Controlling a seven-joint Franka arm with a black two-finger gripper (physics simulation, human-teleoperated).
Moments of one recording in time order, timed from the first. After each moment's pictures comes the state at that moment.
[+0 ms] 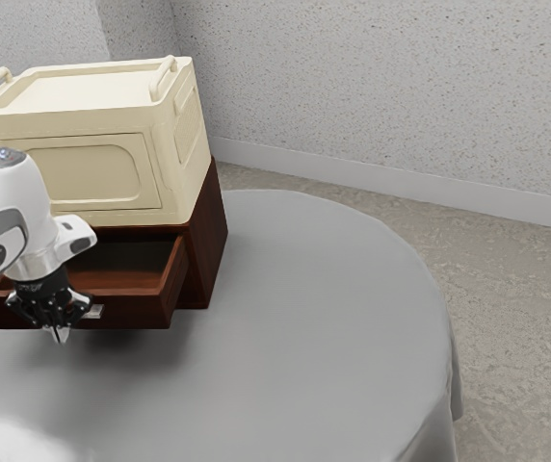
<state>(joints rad) 0.18 -0.55 -0.04 -2.69 0.12 2.16 -0.36</state>
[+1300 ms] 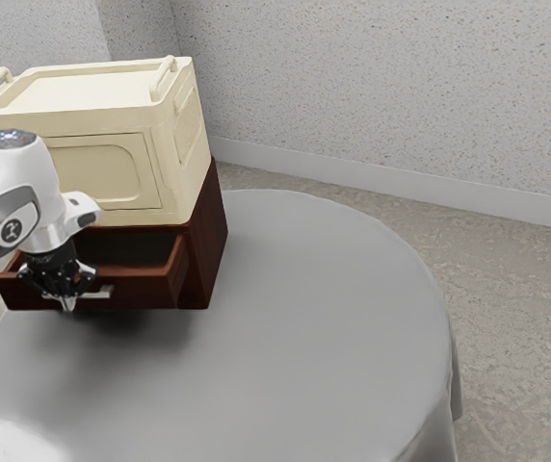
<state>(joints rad) 0.20 -0.33 0.03 -2.53 0.19 2.27 -0.35</state>
